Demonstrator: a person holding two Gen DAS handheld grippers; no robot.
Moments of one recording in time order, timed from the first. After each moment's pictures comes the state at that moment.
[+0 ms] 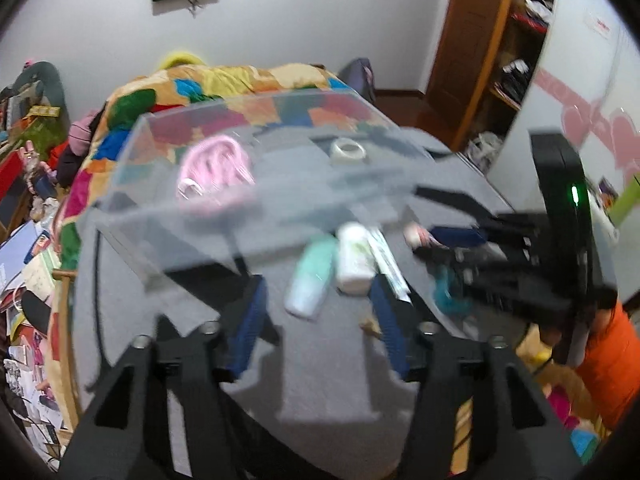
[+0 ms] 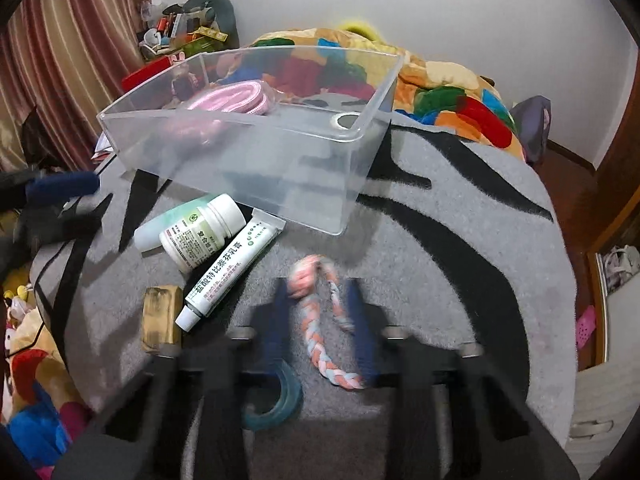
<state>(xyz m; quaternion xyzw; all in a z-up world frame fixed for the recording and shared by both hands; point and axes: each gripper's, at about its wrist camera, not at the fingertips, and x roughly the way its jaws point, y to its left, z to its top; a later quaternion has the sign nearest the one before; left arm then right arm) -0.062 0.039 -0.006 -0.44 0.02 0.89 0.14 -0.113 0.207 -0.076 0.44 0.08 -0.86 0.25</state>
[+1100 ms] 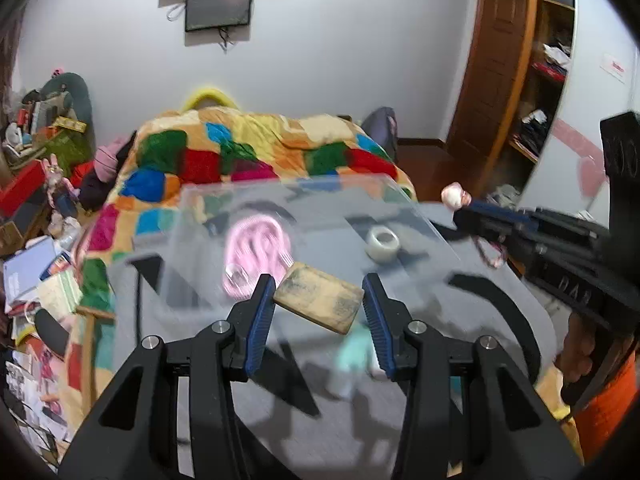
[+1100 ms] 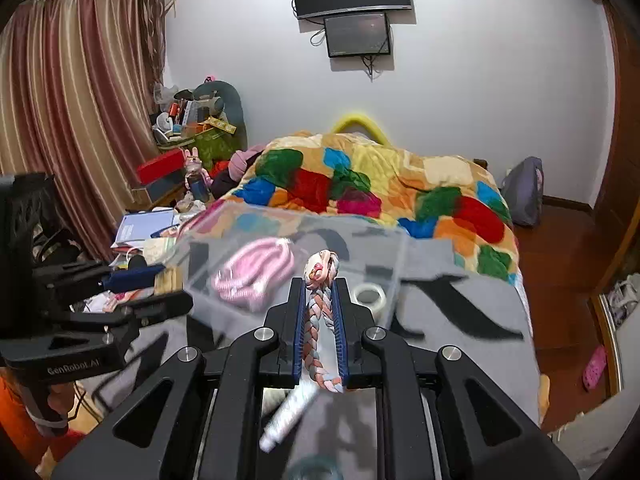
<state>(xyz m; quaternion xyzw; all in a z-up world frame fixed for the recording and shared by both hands) -0.108 0.002 0.049 -0.36 -0.01 0.93 0.09 -0.133 0.179 0.031 0.31 0.02 -0.91 0.26</state>
